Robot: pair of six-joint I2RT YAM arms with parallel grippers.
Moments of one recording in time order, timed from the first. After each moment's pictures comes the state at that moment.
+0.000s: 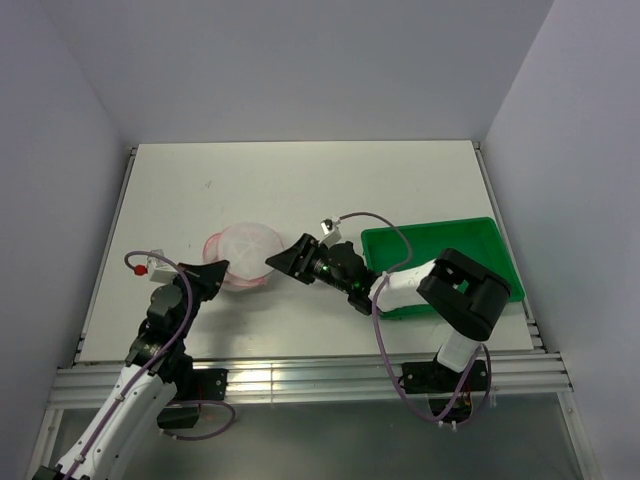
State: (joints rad) left arm -0.35 0.30 0.12 0.01 -0.15 -1.10; right arm 0.91 1.69 0.62 0.89 -0.04 1.19
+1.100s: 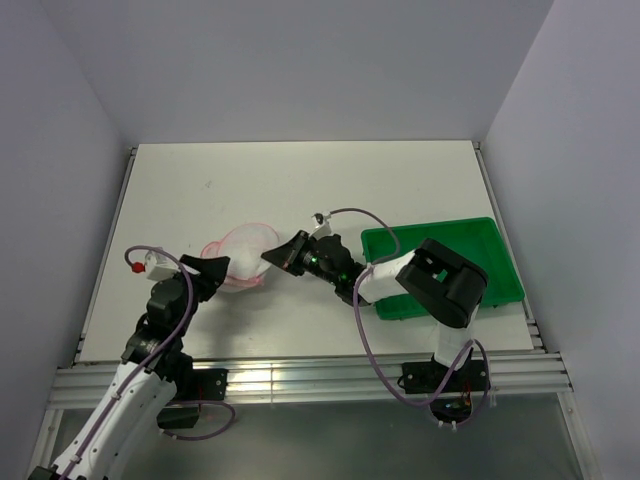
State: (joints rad) left arm -0.35 0.32 0.17 -0.11 -0.20 -1.04; right arm 0.89 1.83 0.75 0.90 -0.04 1.23
